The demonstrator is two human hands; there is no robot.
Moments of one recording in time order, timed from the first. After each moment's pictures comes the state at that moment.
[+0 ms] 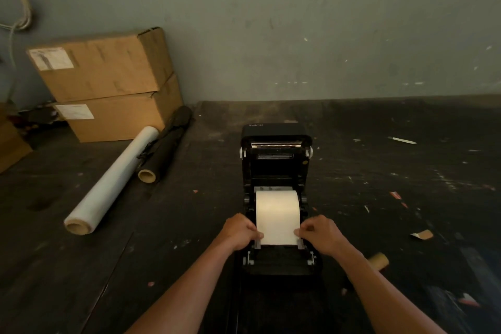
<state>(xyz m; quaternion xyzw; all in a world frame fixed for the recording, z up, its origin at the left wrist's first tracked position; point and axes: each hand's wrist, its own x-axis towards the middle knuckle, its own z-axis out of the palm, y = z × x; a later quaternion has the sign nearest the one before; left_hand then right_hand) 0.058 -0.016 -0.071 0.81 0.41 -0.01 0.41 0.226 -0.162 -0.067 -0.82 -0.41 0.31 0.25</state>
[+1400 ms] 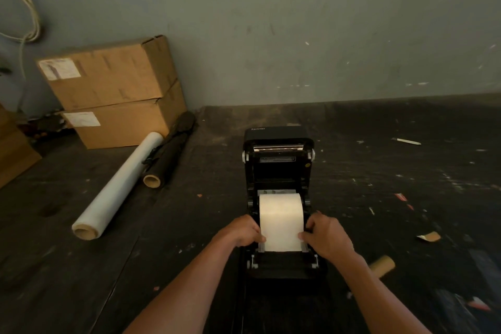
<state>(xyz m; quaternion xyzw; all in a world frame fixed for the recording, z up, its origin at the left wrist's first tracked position) 0.068 -0.004 -0.059 0.83 0.39 -0.12 0.39 0.213 -0.161 -0.064 -0.87 -0.39 0.20 0.22</state>
